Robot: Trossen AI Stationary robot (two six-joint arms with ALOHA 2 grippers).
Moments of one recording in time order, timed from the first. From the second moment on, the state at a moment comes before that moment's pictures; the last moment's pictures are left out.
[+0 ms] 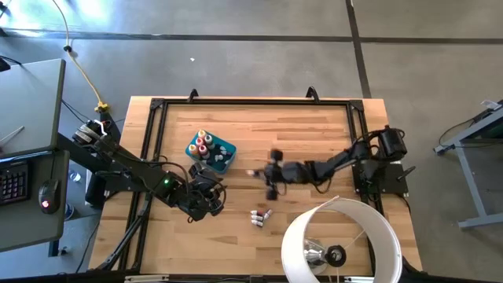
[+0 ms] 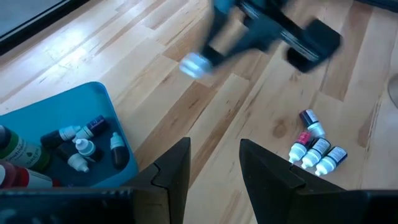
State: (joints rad) left arm -0.54 1.36 0.99 -0.58 -0.78 -0.89; right arm 0.11 1.78 0.72 0.71 0.27 -0.05
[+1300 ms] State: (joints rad) left arm -0.54 1.38 0.99 -0.55 -0.74 -0.84; right arm 0.20 1.79 1.47 -0.68 0.22 -0.16
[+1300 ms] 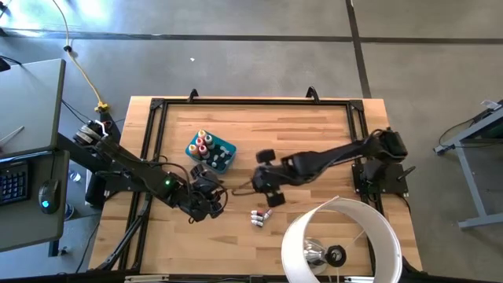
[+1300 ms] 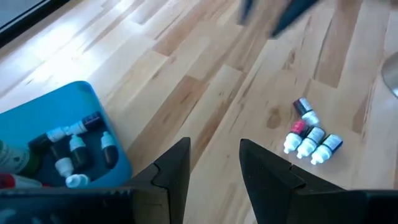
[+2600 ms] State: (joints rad) left arm -0.54 1.71 0.99 0.14 -0.66 -0.36; right arm 0.27 1.93 0.69 0.61 -0.16 -0.10
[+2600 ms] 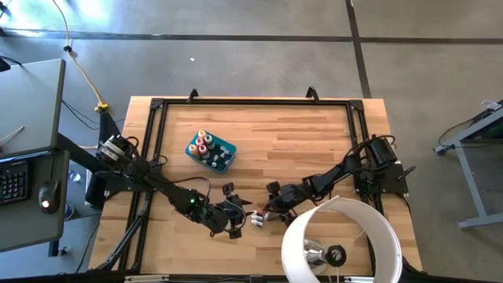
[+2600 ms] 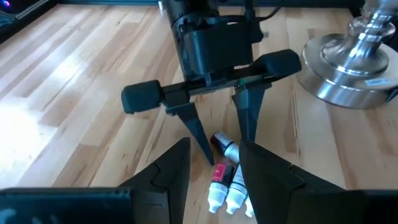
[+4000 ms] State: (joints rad) left arm -0.54 1.53 1.30 -0.55 -1.00 -0.46; right arm -0.19 2.21 1.46 0.35 -0.07 -0.29
